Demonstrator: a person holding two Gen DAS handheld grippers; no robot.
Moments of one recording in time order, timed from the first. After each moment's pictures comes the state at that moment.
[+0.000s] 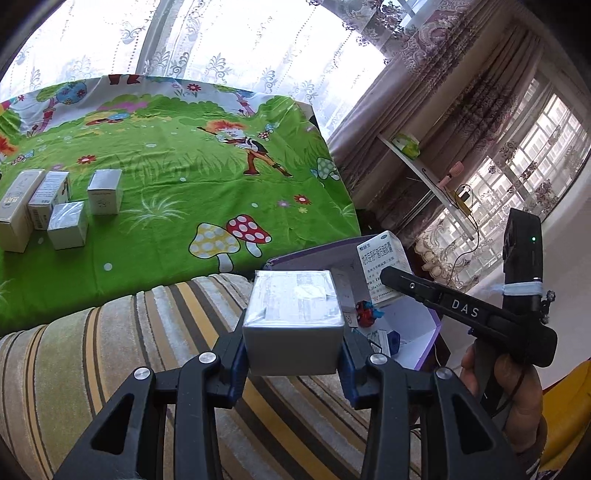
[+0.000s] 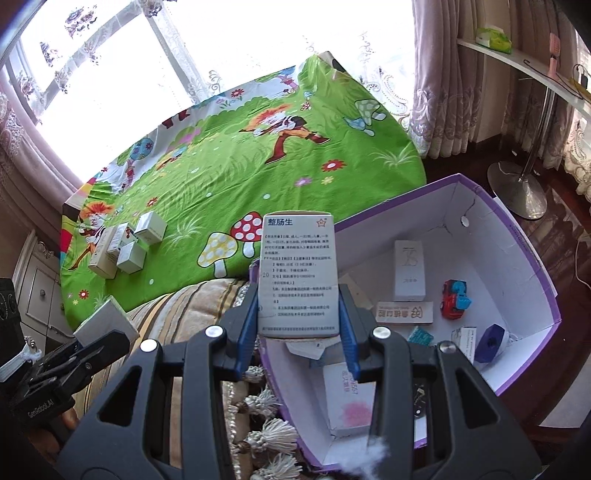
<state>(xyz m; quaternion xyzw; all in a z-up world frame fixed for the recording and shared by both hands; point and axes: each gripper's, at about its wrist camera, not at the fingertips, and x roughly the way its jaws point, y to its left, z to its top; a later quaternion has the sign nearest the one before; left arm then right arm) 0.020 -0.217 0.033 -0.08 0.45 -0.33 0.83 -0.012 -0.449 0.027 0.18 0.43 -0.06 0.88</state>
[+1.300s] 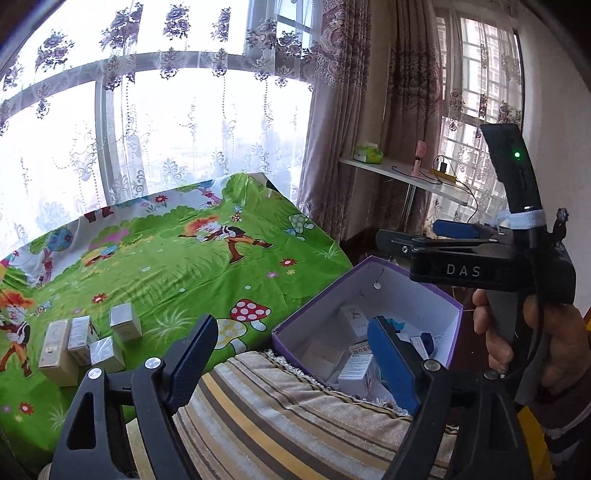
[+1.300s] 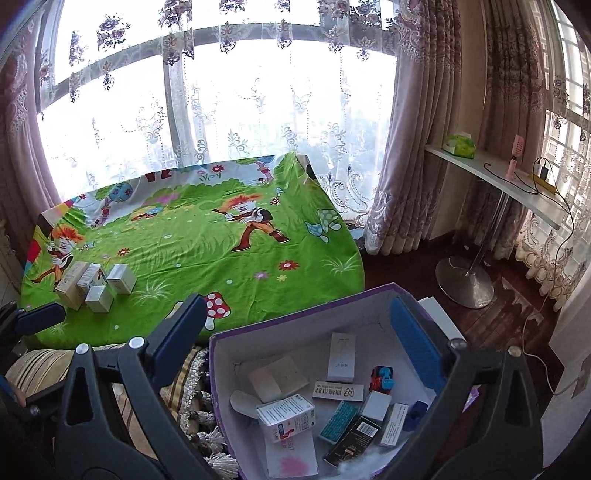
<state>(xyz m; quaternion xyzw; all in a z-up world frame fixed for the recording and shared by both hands) -0.016 -0.235 0.087 0.08 0.29 -0.35 0.89 -0.031 -0.433 0.092 0.05 0.30 -0.13 0.95</state>
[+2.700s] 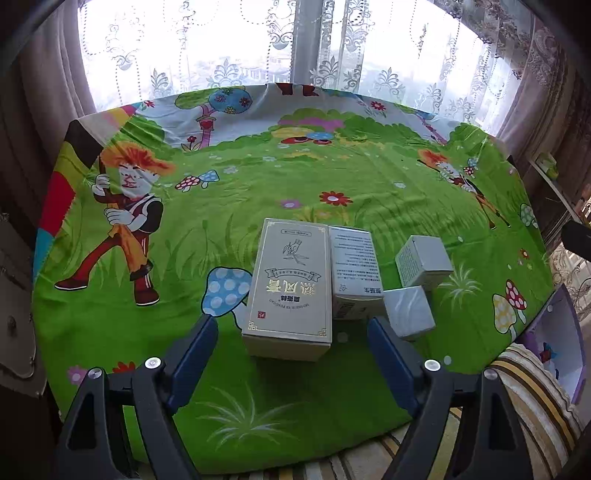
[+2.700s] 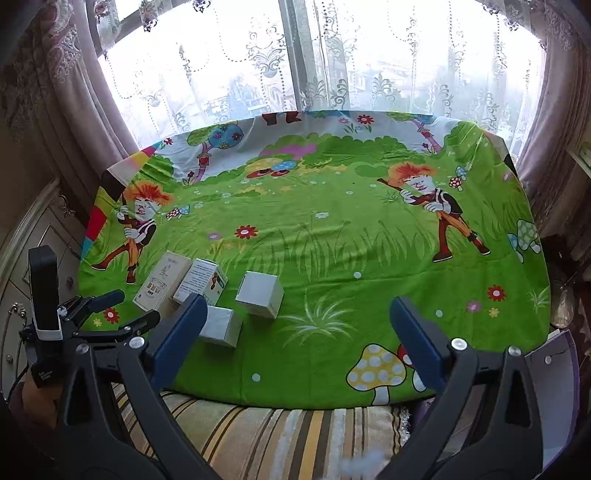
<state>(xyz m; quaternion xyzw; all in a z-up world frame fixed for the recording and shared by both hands) 0.187 -0.010 -0.008 0.01 0.46 -0.09 0.88 0.166 -0.256 0.062 0.05 0.41 0.05 0.91</state>
